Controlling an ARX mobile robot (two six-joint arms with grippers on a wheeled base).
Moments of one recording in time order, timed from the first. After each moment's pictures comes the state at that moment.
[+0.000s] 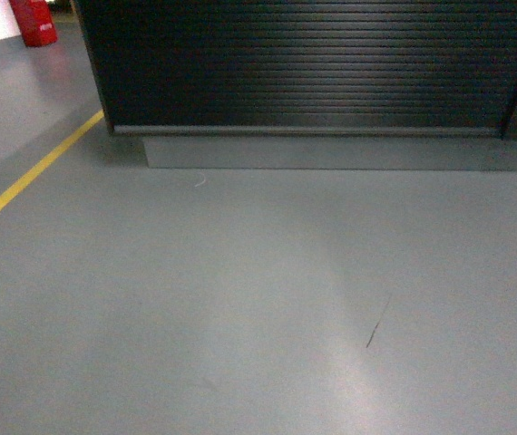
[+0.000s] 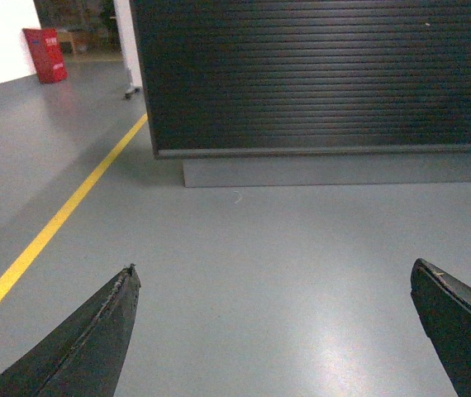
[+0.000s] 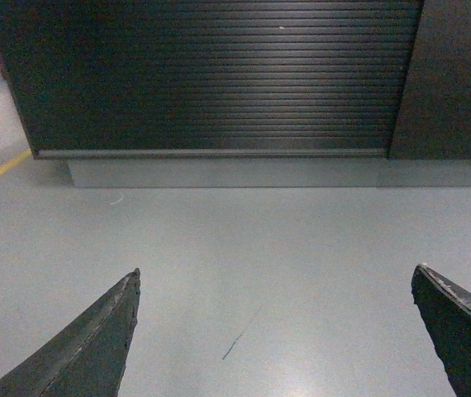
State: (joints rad) left arm 0.00 0.01 0.01 0.00 0.00 0.00; right arm 0.00 0.00 0.01 0.00 0.00 0.00
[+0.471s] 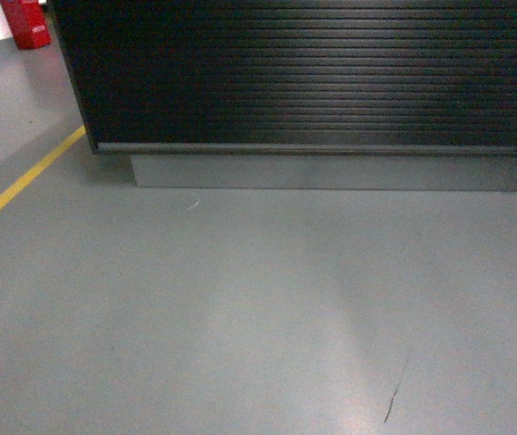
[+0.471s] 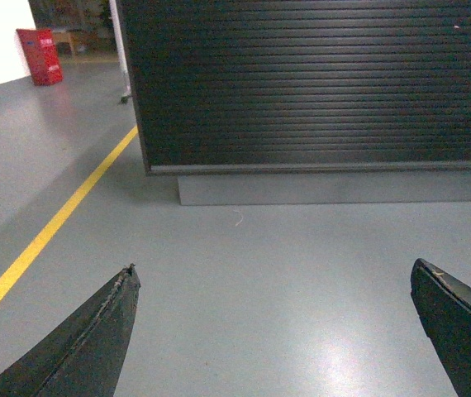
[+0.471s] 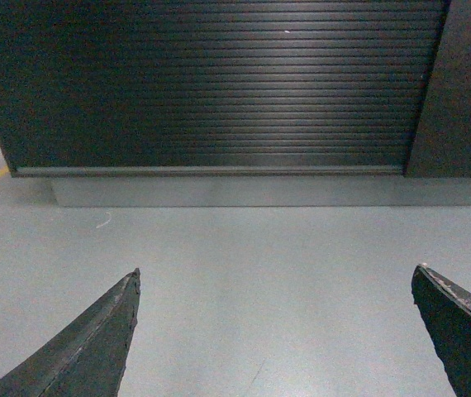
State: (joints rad) left arm 0.00 0.01 0.01 0.00 0.00 0.00; right arm 0.00 0.00 0.01 0.00 0.00 0.00
